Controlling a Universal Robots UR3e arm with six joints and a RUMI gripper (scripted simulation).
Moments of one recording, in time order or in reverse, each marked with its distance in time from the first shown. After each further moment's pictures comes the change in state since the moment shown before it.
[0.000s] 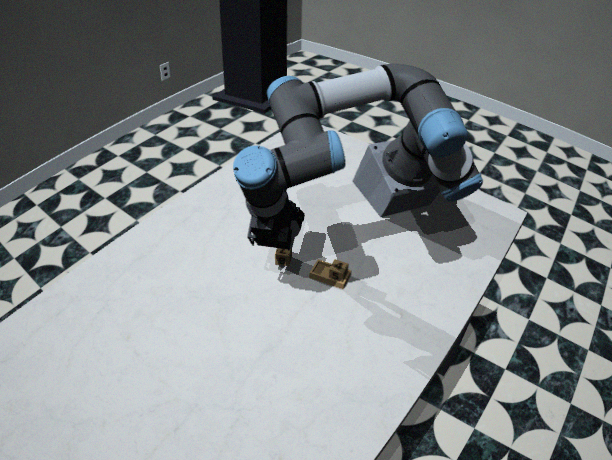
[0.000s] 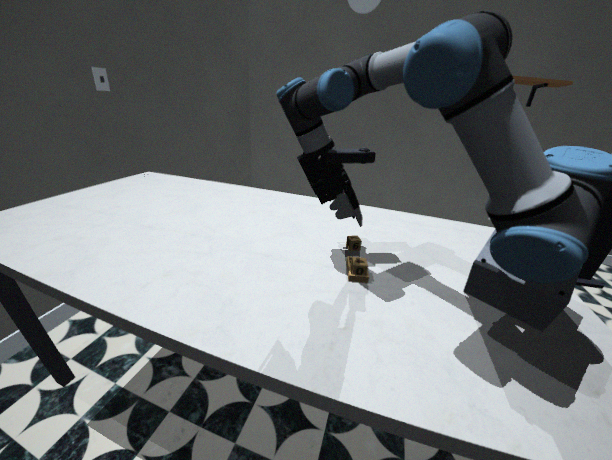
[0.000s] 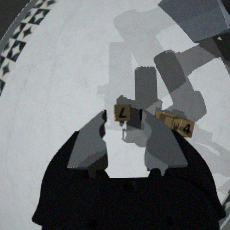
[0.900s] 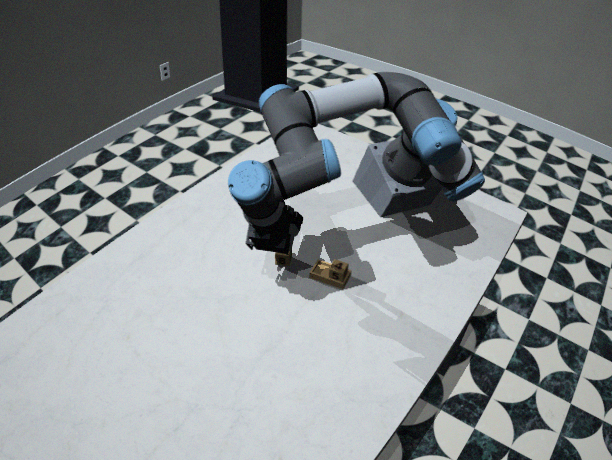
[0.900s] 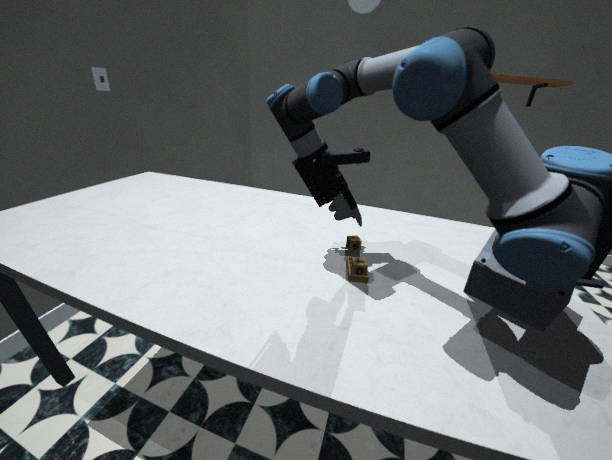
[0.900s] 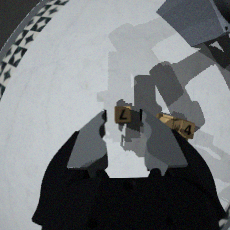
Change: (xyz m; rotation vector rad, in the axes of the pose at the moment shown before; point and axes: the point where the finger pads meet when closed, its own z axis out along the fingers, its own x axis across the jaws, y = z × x) arm -0.001 0.001 0.000 0.070 0.006 0.002
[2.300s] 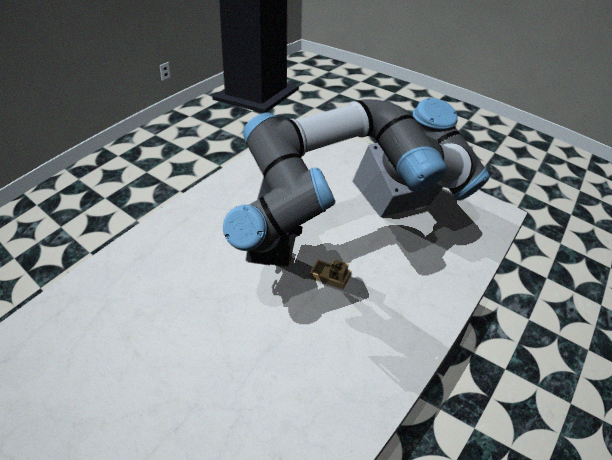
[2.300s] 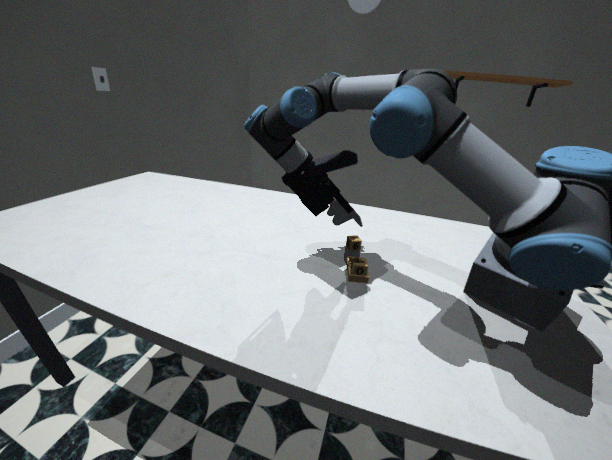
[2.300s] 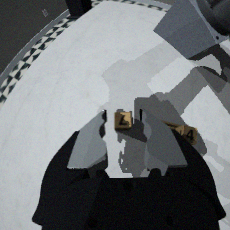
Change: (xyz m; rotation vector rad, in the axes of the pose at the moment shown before) arm 0.001 0.002 0.001 0.192 -0.006 -0.001
